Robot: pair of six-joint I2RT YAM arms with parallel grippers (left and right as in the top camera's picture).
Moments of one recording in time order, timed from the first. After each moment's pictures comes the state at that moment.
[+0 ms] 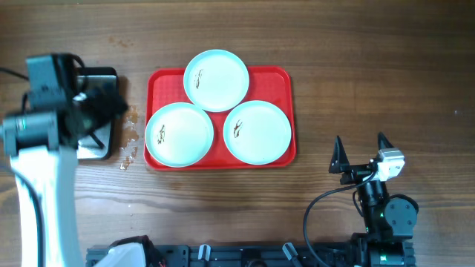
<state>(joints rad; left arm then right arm) 0.18 1.33 1.42 -1.20 -0.12 -0.47 -0.04 0.01 0.01 0.00 -0.14 0.07</state>
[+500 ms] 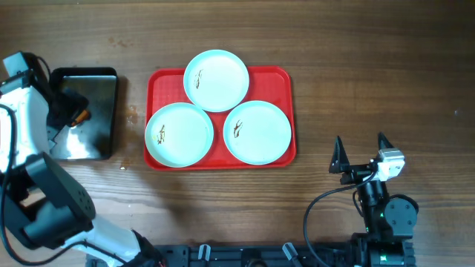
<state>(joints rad) 0.48 1.83 1.42 -0.95 -0.16 -0.53 -0.04 0.01 0.01 0.00 -0.14 0.07</state>
